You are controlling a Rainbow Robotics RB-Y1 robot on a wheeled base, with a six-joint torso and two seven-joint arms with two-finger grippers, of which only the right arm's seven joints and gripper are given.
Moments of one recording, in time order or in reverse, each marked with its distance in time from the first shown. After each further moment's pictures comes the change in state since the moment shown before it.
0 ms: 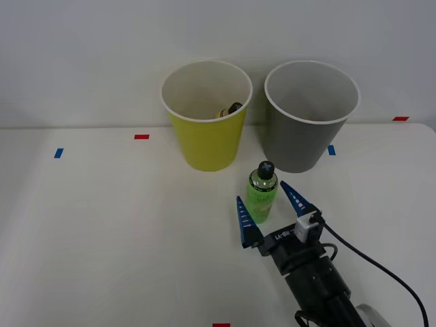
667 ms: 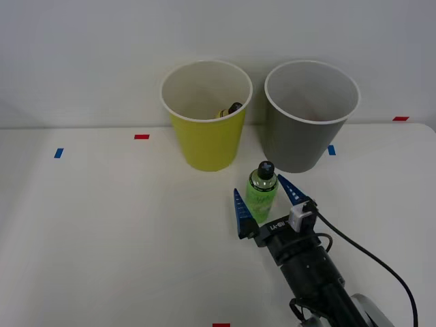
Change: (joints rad) arm -0.033 0.020 -0.008 0.000 -0.015 0.057 0.027
